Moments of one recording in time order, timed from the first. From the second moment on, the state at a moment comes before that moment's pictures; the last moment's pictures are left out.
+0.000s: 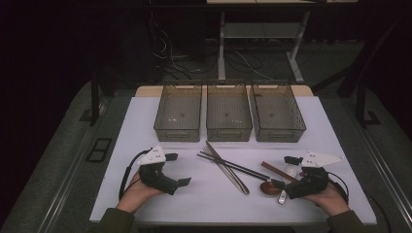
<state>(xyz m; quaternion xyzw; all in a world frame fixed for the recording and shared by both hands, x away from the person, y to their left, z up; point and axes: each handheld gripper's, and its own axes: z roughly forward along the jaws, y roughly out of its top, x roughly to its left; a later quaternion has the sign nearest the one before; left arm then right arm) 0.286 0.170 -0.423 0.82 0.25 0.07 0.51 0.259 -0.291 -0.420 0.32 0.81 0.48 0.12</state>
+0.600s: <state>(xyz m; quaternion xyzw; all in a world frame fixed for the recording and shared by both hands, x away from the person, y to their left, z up) 0.286 0.170 -0.422 0.82 0.25 0.07 0.50 0.260 -0.297 -0.416 0.32 0.81 0.48 0.11</state>
